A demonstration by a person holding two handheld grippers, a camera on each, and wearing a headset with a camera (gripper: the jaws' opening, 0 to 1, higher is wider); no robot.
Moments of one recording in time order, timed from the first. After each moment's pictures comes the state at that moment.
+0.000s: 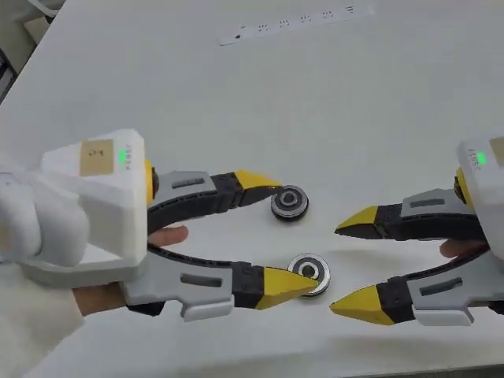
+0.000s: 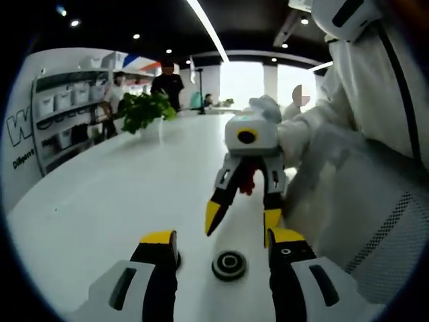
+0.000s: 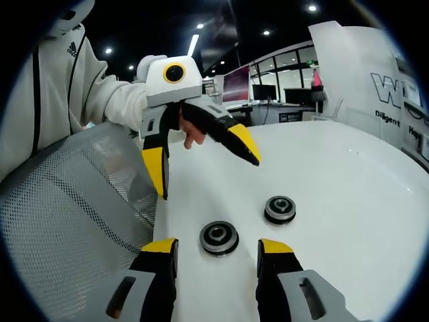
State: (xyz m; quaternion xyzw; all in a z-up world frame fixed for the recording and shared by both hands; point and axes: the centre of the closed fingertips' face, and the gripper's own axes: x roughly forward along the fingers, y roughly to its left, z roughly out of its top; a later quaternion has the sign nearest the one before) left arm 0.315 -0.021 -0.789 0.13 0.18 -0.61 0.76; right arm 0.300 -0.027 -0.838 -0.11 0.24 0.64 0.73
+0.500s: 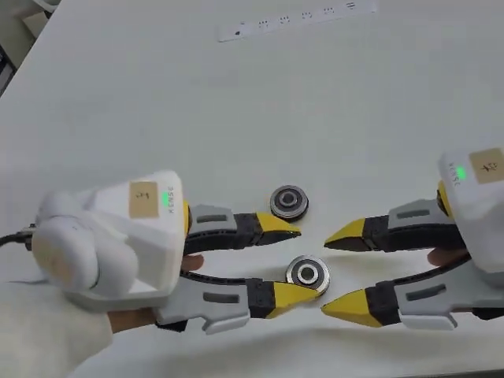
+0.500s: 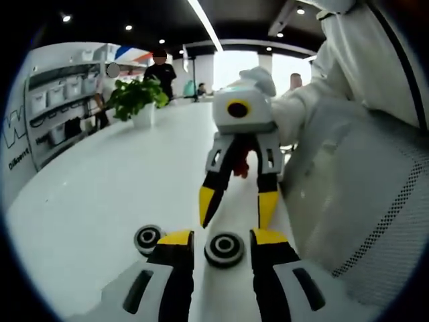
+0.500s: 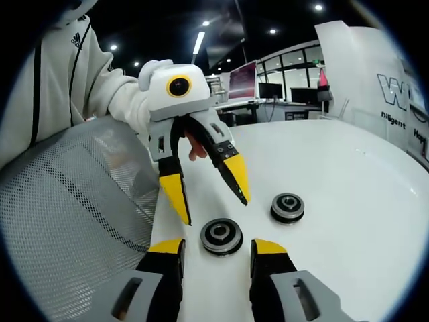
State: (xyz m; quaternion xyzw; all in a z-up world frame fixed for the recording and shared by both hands) left arm 0.310 -0.019 -0.827 0.16 0.20 -0.61 0.75; right arm 0.297 -0.020 -0.849 -0.11 0.24 0.65 0.71
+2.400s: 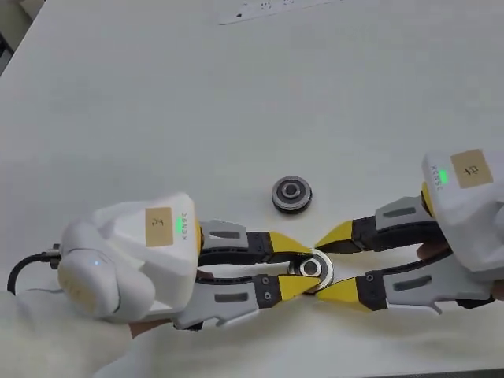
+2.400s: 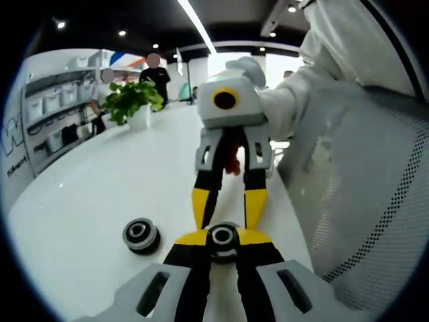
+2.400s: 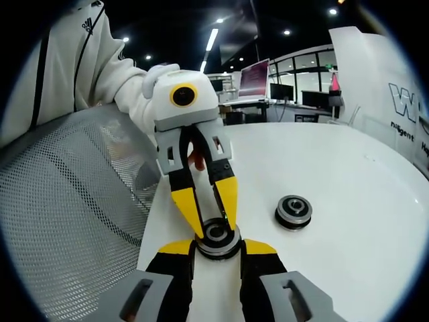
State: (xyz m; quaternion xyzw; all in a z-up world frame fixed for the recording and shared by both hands) left arm 0.304 -0.023 -0.848 0.17 0.17 -0.62 0.74; right arm 0.302 -0.011 -0.861 -0.14 0.23 0.67 0.69
